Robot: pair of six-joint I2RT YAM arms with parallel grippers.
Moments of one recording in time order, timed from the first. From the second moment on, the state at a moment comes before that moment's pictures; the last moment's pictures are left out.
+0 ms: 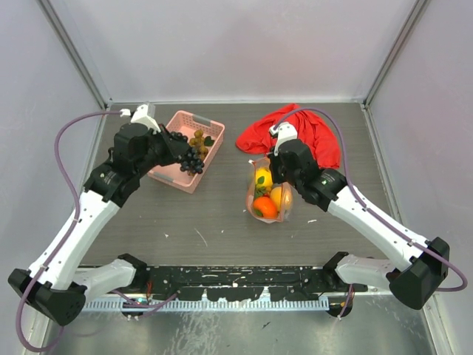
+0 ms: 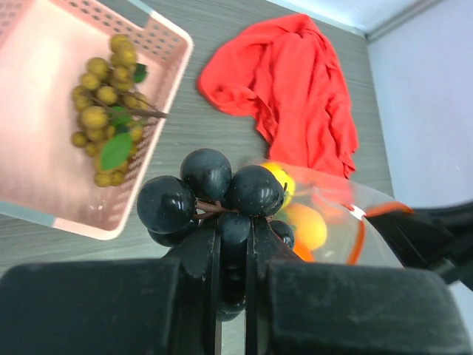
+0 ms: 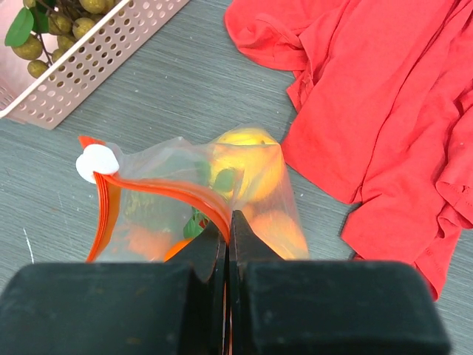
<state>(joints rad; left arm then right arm) -0.43 1.07 1.21 -0.53 -0.04 -0.63 0.69 1.15 1.06 -0.48 0.27 0.22</state>
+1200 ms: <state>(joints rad) -1.02 1.20 1.06 0.03 -0.10 -0.63 0.69 1.15 1.06 -0.45 0.17 0.27</state>
